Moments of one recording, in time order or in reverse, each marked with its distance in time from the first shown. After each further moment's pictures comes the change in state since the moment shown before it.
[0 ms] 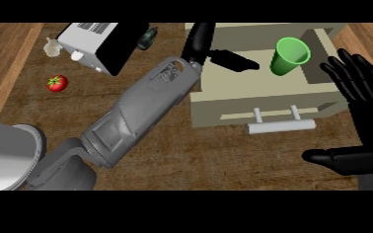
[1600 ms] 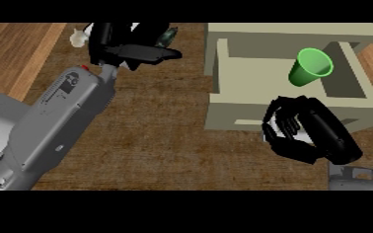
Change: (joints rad) left arm 0.408 0.376 0.217 -0.642 0.047 -0.079 0.153; right arm 0.001 -0.090 0.313 0.089 0.758 -0.079 -0.057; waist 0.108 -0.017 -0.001
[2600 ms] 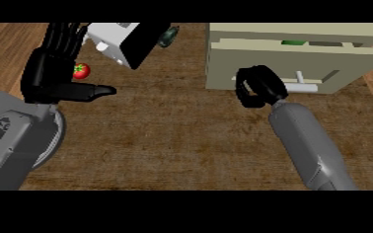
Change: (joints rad) left arm 0.384 0.181 0.160 -0.237 0.021 -0.195 -0.049; right arm -0.530 0.102 0.010 1.031 0.371 -0.361 -0.256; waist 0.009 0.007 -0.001
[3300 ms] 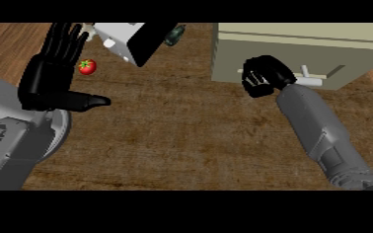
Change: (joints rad) left arm 0.048 -0.004 0.024 -0.017 0.007 -0.095 -0.020; right arm -0.228 -0.045 -0.128 0.397 -0.061 0.058 -0.173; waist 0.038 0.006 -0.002
